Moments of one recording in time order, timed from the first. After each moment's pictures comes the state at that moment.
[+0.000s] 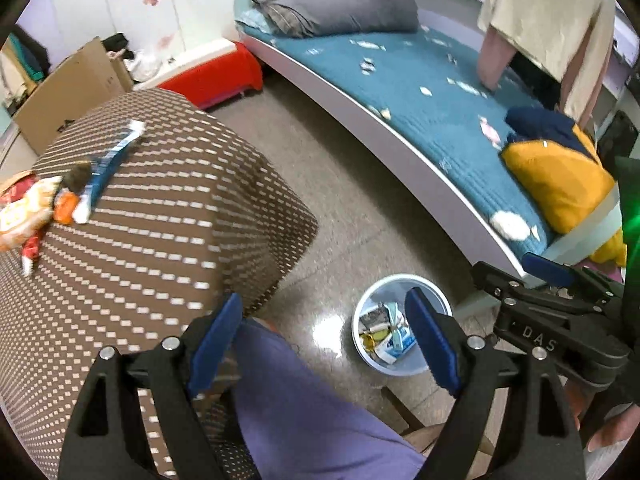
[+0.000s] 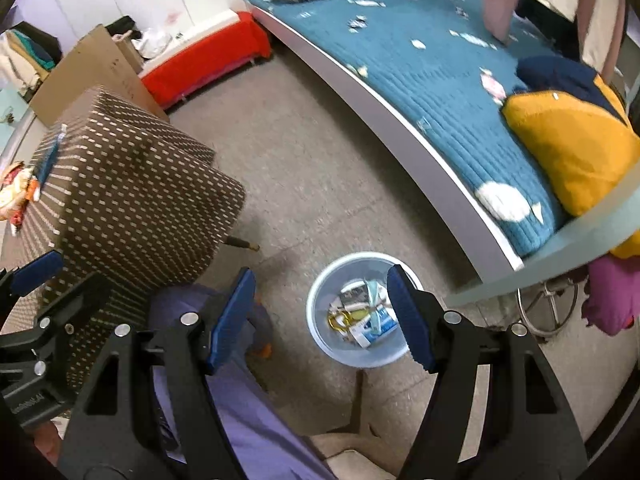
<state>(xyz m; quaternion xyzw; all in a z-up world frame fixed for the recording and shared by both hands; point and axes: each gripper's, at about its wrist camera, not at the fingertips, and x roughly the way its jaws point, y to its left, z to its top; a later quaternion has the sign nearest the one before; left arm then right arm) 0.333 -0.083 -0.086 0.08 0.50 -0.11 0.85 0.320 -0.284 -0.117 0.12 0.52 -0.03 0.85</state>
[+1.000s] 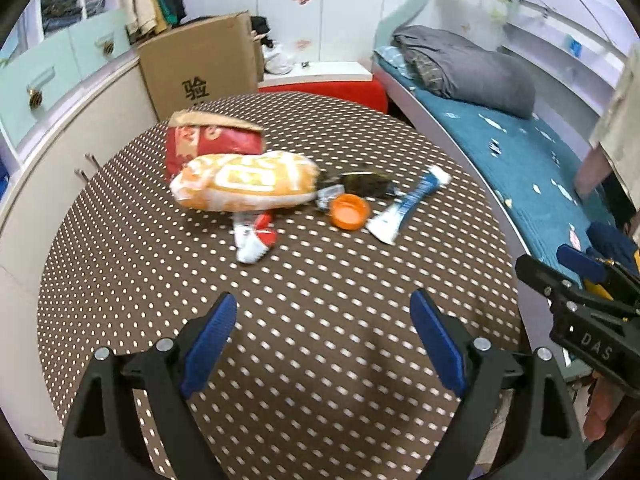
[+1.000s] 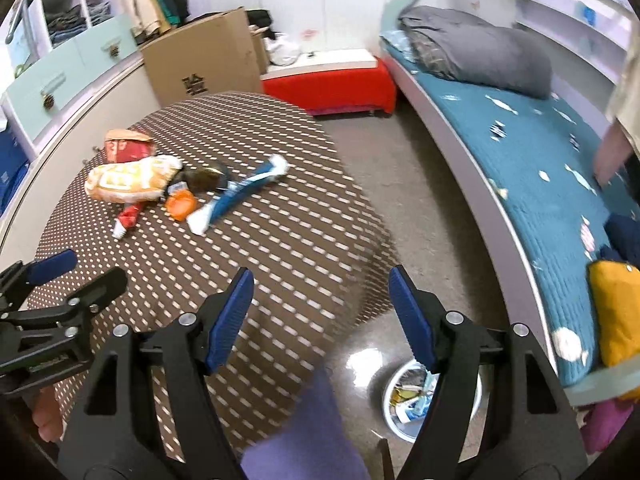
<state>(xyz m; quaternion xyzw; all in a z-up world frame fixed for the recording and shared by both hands) 0.352 0.139 -0.038 -0.03 0.45 0.05 0.89 0.386 -0.084 -0.034 0.00 0.44 0.14 0.89</state>
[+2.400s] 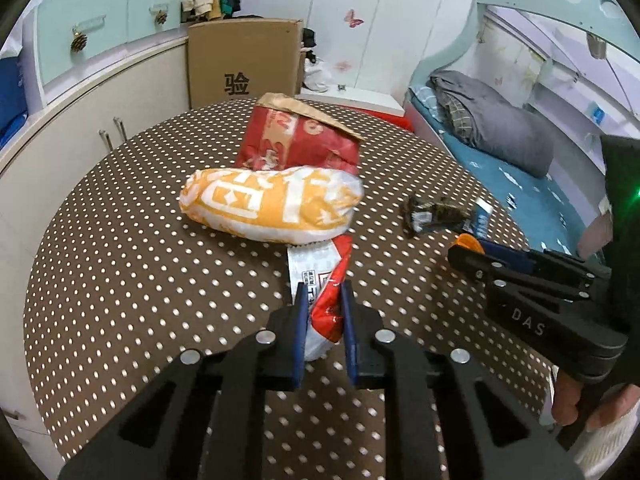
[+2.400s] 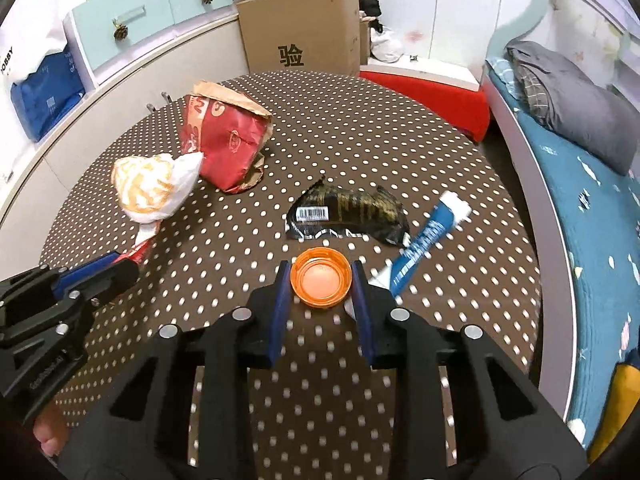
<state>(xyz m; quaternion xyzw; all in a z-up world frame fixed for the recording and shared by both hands) 0.312 0.205 -0.057 -0.11 0.40 0.08 0.91 0.419 0.037 -0.048 -0.08 0.42 0.27 0.86</state>
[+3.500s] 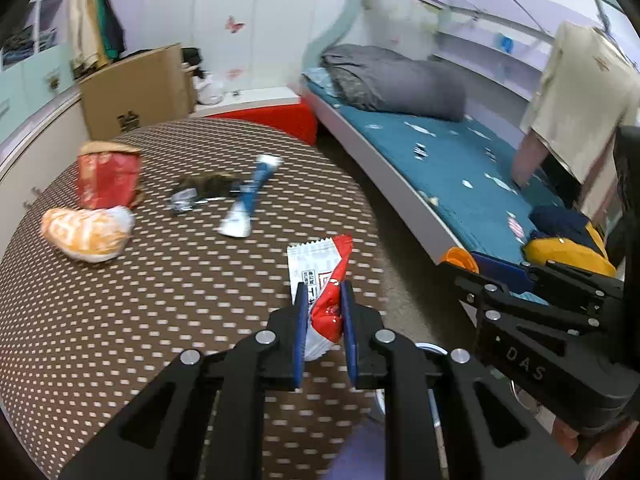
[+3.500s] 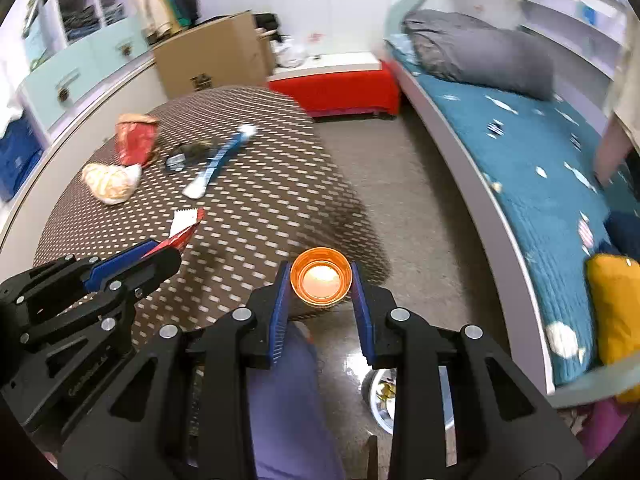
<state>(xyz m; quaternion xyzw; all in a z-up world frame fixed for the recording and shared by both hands) 0.307 0.012 -0.047 -0.01 0.40 -0.06 0.91 0.344 -0.147 -0.046 0.01 0.43 0.15 0.89</state>
